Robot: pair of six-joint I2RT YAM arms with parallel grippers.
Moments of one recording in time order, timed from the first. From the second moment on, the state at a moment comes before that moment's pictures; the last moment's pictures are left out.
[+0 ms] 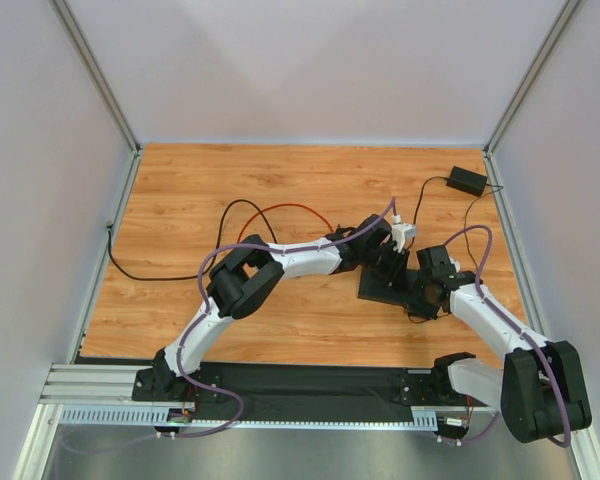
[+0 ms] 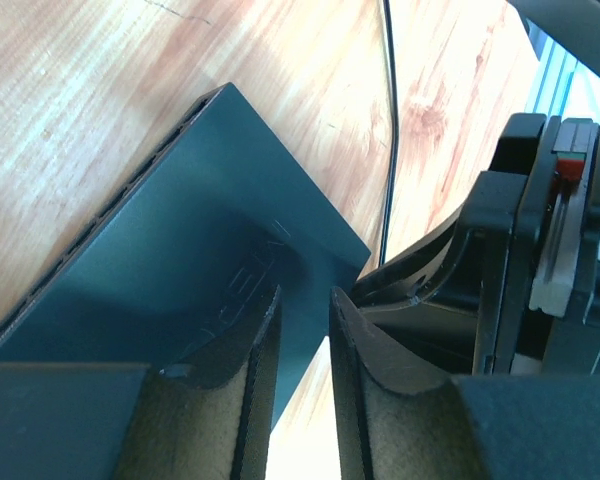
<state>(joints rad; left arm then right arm) -1.00 2.33 1.71 -0.03 0.53 -0.49 0.22 1.12 0.52 -0.63 0.05 0.72</state>
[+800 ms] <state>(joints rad) -1.00 2.33 1.72 -0.04 0.47 -0.62 0.30 1.16 0.54 -0.63 0.13 0.74</state>
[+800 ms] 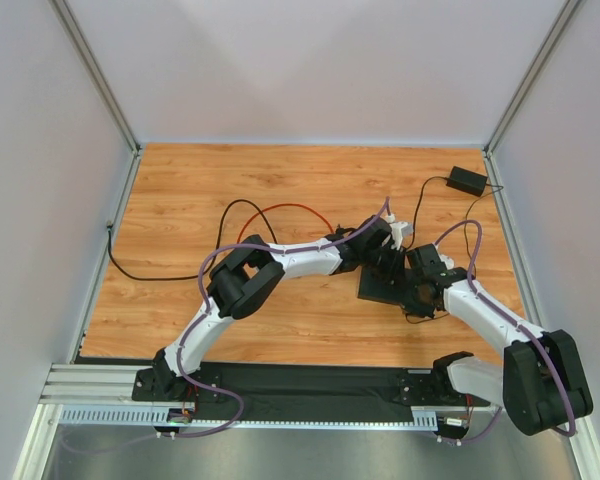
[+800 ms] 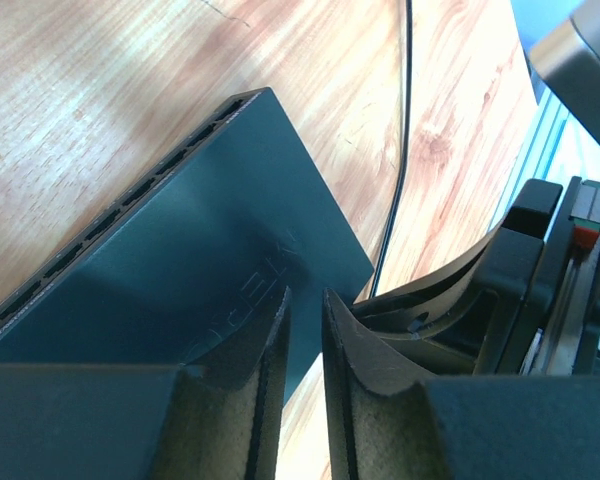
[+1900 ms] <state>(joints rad) -0.98 2.41 1.75 0.06 0.50 -0.81 0.33 1.10 0.51 -0.64 0.15 0.84</state>
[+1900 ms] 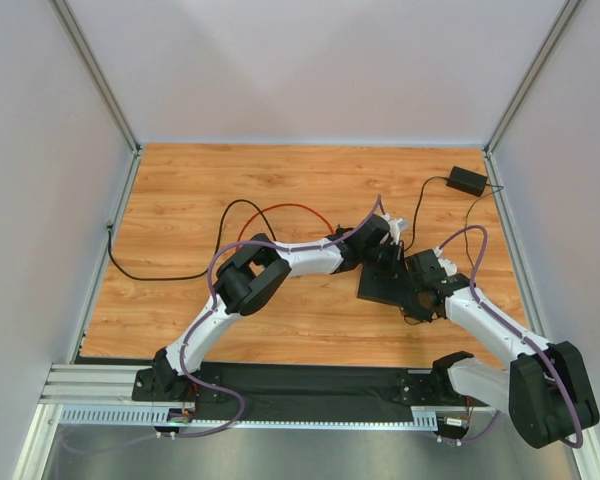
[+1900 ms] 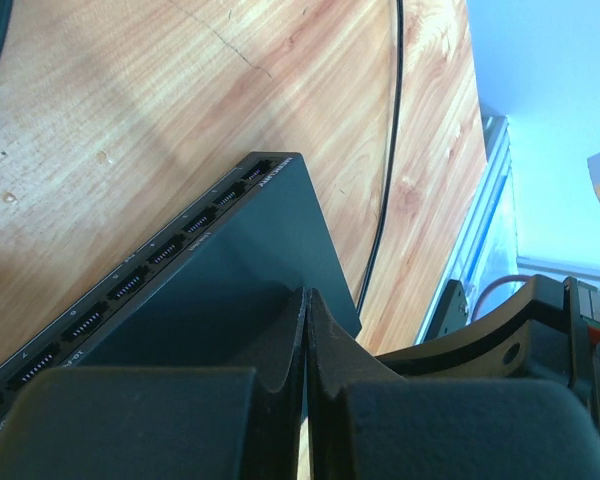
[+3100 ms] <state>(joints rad) -0.95 2.47 1.86 -0.03 0.60 -0.81 0.51 1.18 0.62 -0.83 0.22 0.87</state>
